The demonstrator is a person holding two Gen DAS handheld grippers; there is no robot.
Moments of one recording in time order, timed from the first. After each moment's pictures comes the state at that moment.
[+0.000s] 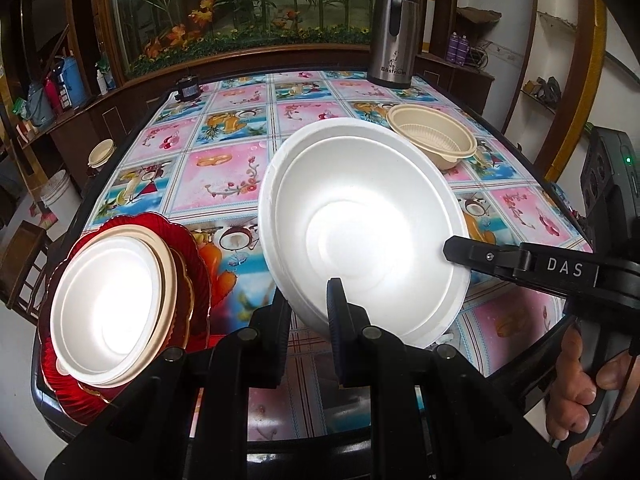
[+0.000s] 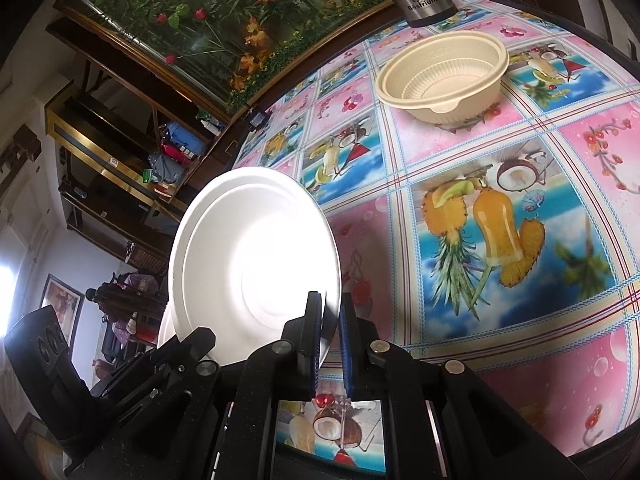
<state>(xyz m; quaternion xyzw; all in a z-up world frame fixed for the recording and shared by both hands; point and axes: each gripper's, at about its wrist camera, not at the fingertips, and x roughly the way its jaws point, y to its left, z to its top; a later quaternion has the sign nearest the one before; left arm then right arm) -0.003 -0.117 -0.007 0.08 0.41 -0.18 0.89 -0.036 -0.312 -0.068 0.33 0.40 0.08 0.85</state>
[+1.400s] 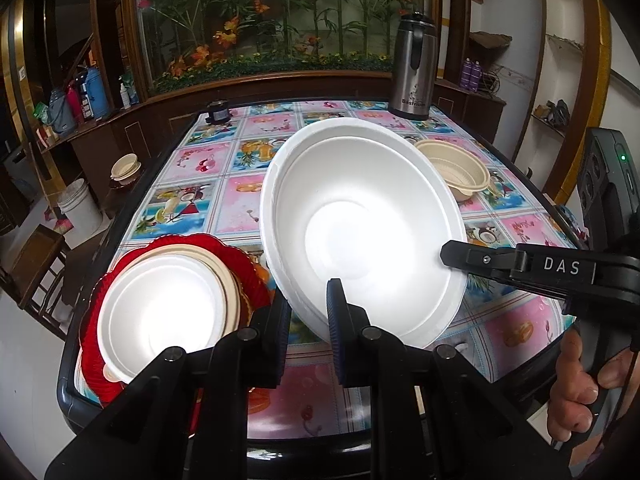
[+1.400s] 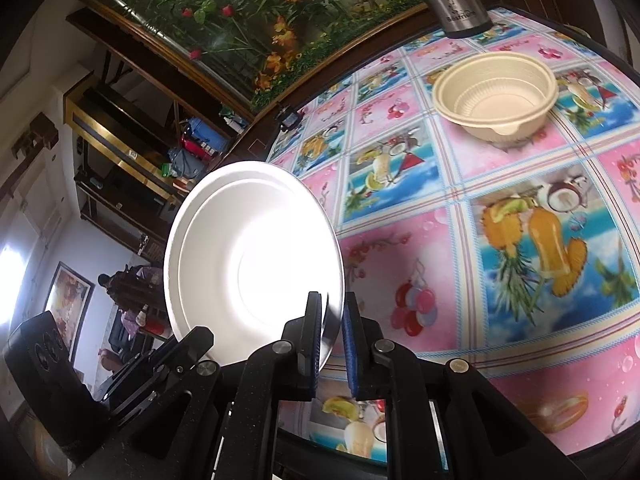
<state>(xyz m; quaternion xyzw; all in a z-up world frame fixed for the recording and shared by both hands) -0.007 -0.082 0.019 0.07 0.37 -0.16 0.91 -0.025 -0.280 -0.040 0.32 0.39 0.12 0.86</state>
